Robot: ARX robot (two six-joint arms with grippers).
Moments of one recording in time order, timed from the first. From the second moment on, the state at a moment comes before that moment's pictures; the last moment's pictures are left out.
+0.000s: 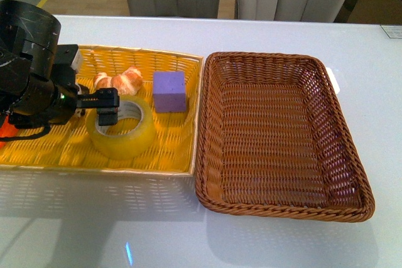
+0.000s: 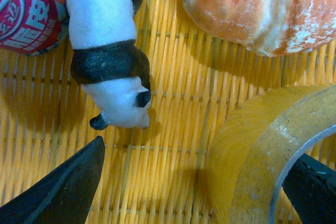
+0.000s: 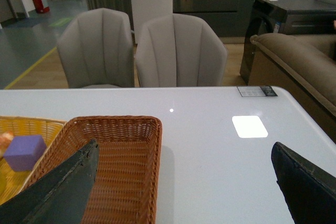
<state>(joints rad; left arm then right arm) -0.10 2.34 1.13 0.23 -0.03 -0.15 0.00 0.01 0.02 0.00 0.00 0.00</state>
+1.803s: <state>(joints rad) -0.58 2.32 1.46 -0.01 0.04 -0.34 0.00 0.01 0.02 0.00 0.00 0.00</state>
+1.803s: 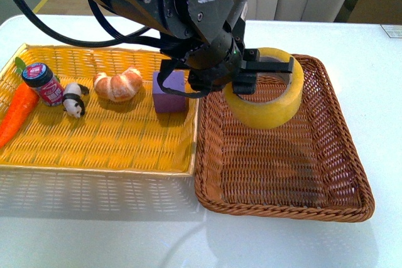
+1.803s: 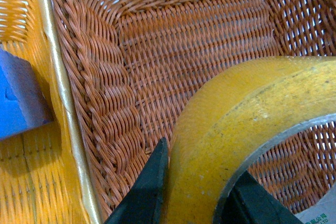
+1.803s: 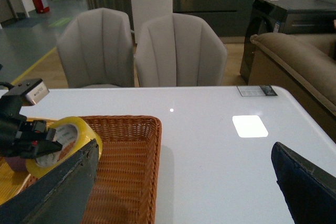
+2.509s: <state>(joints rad) -0.55 2.24 1.30 0.11 -0.01 -0.37 0.00 0.01 0.02 0.00 0.00 0.00</state>
